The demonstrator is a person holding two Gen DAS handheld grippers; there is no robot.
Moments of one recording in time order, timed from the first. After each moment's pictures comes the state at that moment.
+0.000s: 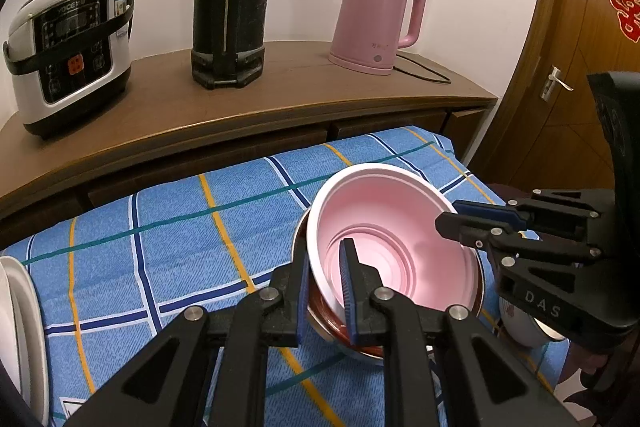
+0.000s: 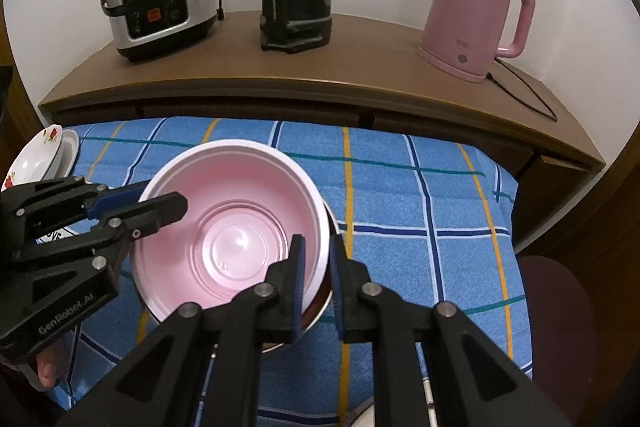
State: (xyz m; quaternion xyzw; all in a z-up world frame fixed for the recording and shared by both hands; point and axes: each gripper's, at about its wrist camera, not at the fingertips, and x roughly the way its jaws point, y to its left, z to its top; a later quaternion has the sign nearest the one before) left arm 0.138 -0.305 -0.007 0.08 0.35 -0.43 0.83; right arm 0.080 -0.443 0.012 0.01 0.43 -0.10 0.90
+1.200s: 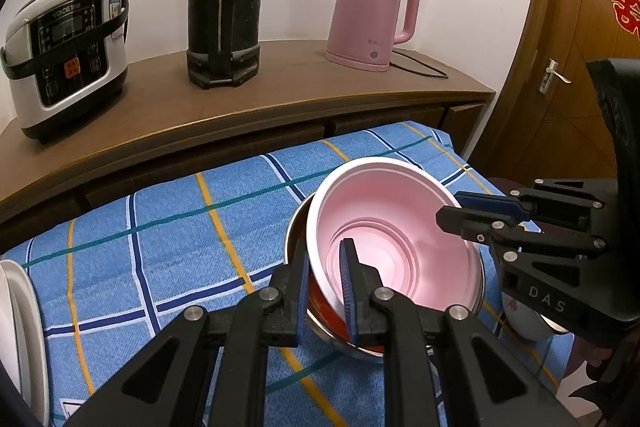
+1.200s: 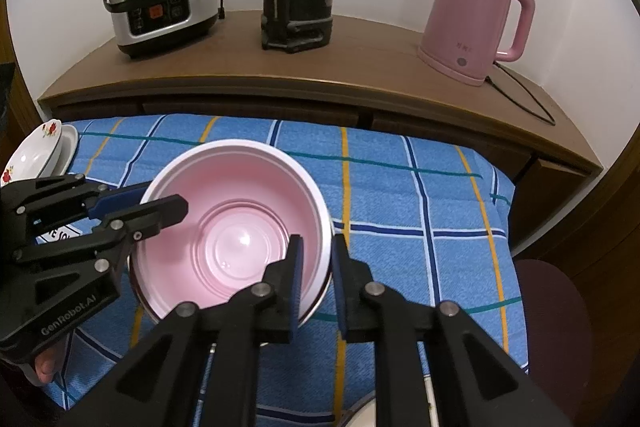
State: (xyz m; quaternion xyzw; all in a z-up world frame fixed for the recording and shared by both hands) left arm 0.135 -0.307 -0.010 0.09 0.35 -0.43 0.83; right arm 0.077 -0.446 0.011 0.00 0.43 -0.10 0.90
